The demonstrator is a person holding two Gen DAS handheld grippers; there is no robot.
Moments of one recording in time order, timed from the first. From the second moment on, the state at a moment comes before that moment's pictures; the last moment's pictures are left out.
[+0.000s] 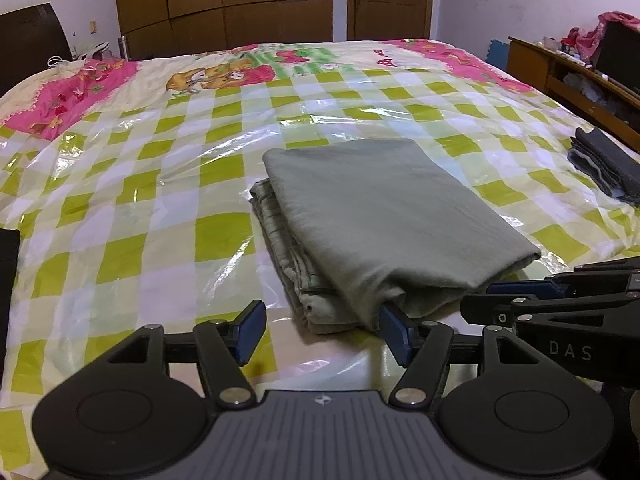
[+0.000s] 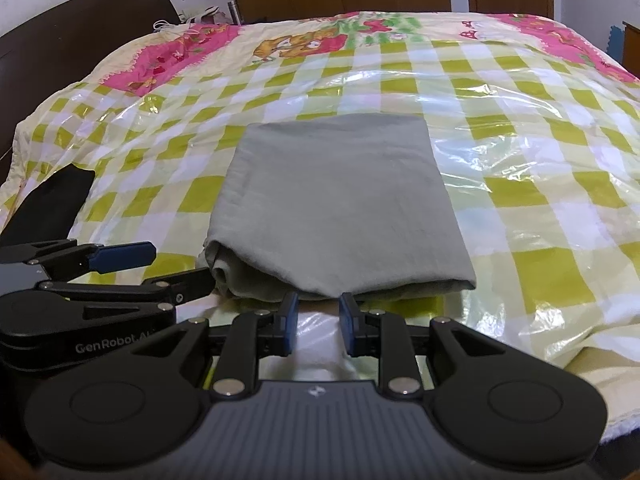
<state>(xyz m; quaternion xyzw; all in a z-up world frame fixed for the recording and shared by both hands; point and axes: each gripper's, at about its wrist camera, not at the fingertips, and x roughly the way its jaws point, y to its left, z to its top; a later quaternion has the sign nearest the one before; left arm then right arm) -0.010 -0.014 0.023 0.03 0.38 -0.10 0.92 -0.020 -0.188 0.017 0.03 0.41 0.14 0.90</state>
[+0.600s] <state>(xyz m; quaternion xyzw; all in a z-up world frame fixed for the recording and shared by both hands) -0.012 -0.018 0.017 0.03 0.39 -0.10 0.91 -0.027 -0.192 0.018 0.04 0.41 0.13 0.90</state>
